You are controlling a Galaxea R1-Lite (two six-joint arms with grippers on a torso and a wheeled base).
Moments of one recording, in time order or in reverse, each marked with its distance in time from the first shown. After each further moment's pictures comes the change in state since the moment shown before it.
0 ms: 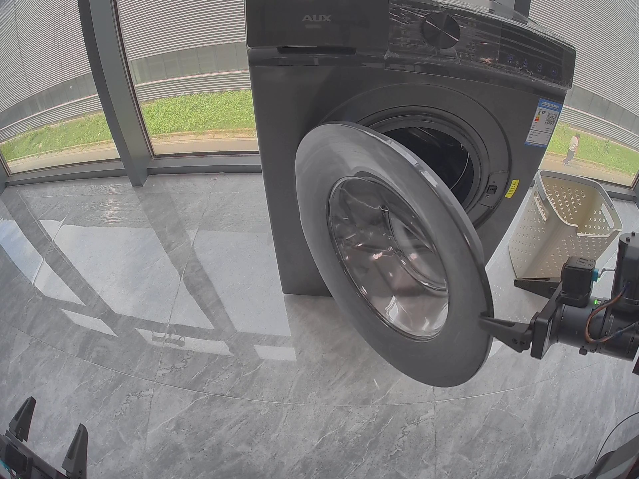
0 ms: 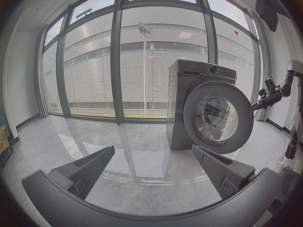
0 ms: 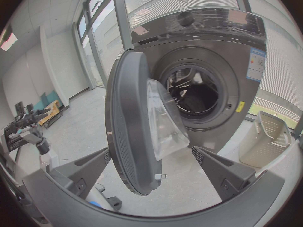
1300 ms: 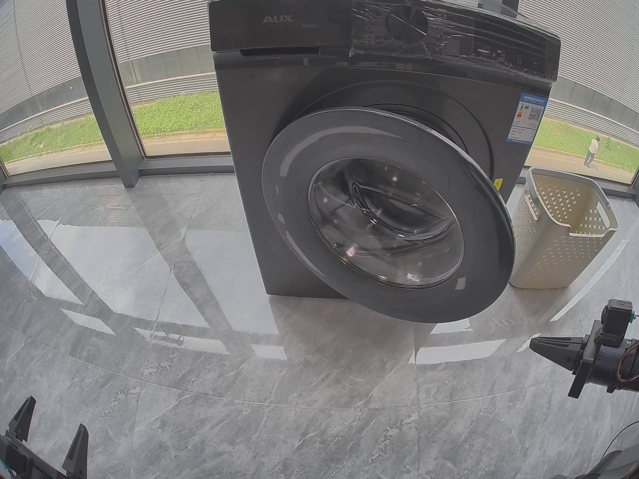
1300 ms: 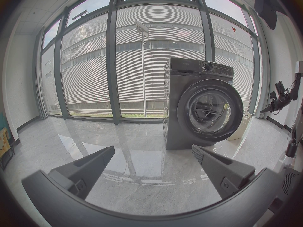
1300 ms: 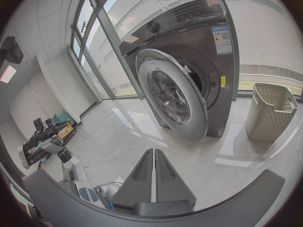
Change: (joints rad) left arm 0.000 0.001 0.000 0.000 0.002 0.010; right arm -0.225 -0.212 0.243 -0.021 0.316 0.123
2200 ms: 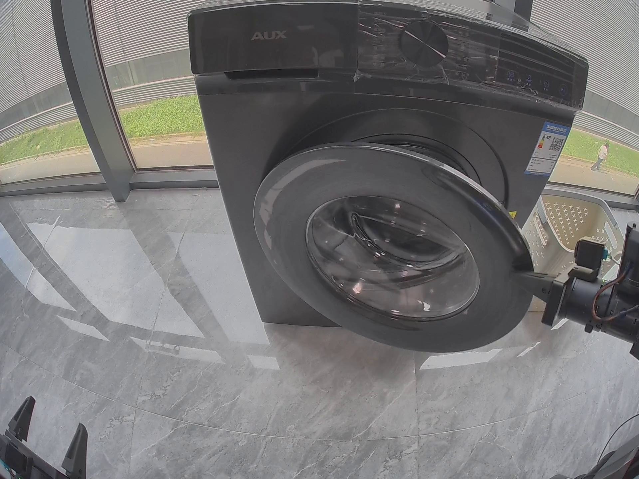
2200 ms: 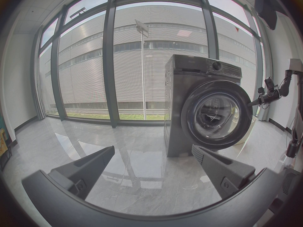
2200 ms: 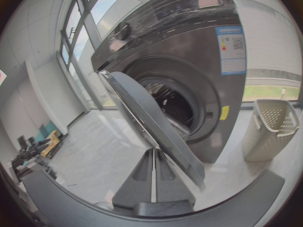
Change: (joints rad) left arm 0.000 0.001 0.000 0.000 0.002 -0.001; right arm 0.059 0.266 -0.244 -0.112 -0.152 0.086
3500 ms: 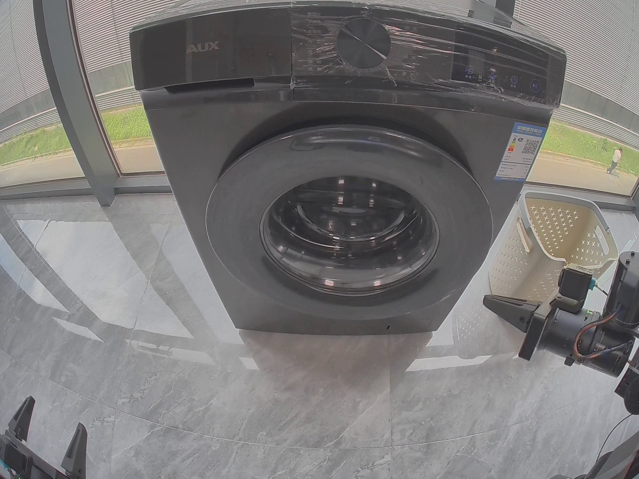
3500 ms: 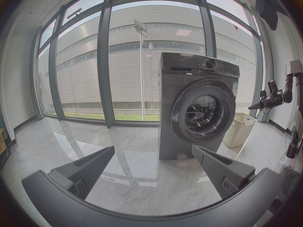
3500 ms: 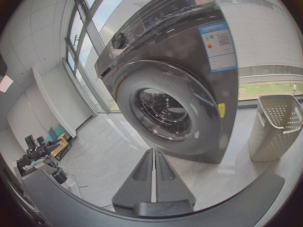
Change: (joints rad) left arm 0.000 0.000 0.000 0.000 0.002 -0.005; right arm 0.201 0.040 0.155 -0.262 -0.120 0.094
